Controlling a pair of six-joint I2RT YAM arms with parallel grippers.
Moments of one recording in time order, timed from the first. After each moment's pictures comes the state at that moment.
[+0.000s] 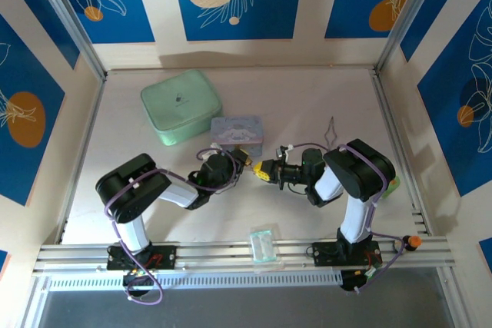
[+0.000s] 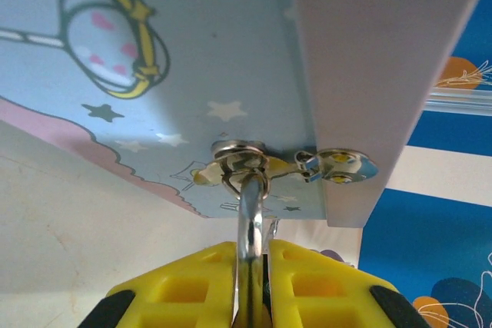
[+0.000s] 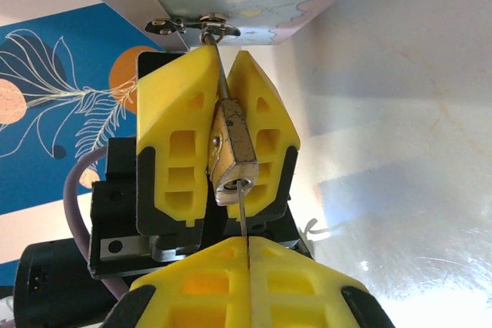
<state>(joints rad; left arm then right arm) -0.86 1.77 0.54 0.90 -0.15 -1.62 0.44 1.86 0.31 1.32 -0.86 1.59</state>
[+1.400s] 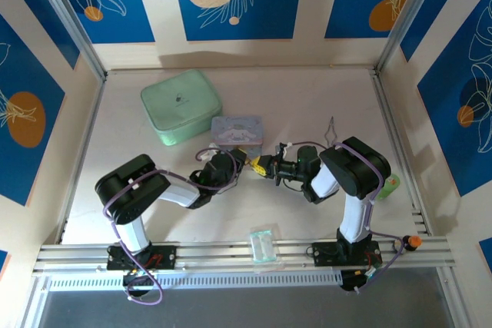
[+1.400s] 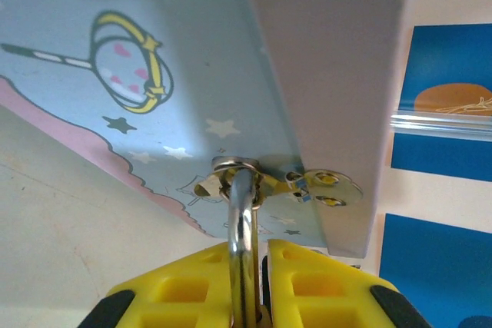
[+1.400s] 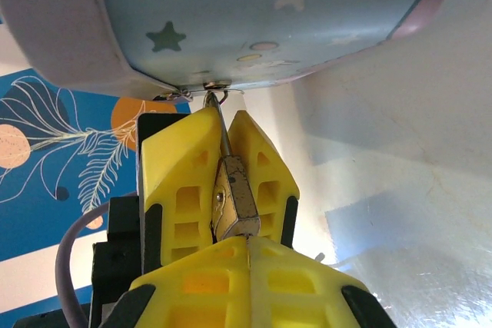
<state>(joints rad) -0.88 1.76 0.57 0.81 -0.25 -1.62 0.48 1.89 0.37 1.29 -0.74 1.63</state>
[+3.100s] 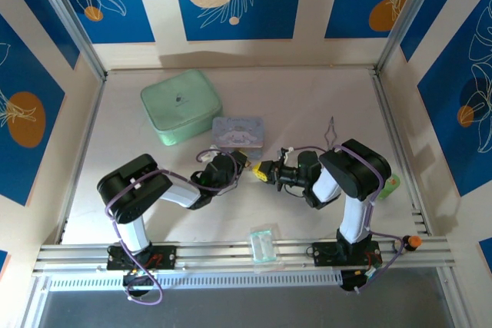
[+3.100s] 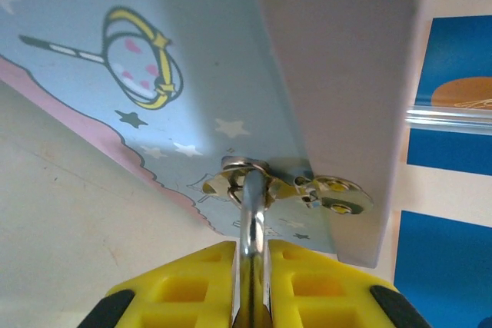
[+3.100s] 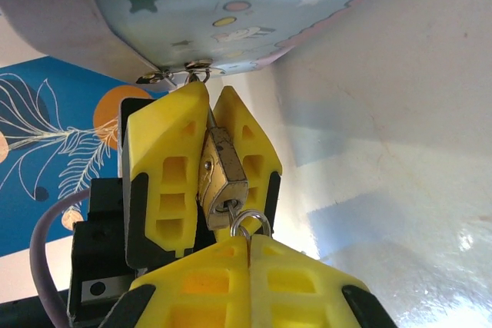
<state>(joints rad) -0.89 1.78 0.57 0.80 -0.24 -1.62 0.50 1.88 0.31 1.30 -0.71 1.59</state>
